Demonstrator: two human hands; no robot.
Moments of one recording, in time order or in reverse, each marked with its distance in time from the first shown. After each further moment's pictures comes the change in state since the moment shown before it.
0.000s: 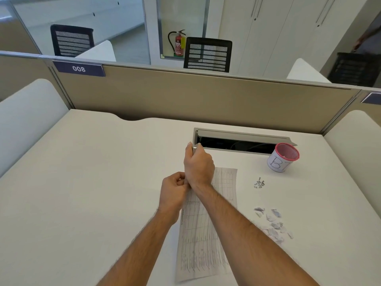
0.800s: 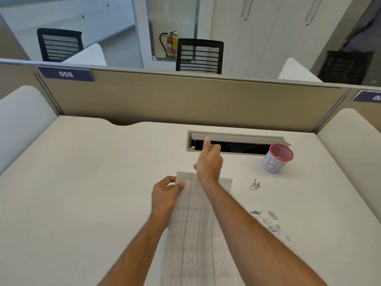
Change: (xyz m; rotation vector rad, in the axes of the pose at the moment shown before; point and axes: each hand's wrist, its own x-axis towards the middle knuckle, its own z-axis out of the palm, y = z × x) left_hand 0.023 -0.016 -0.003 0.008 0.034 -0.039; right_hand 0.039 0.024 -0.010 0.337 0.054 0.316
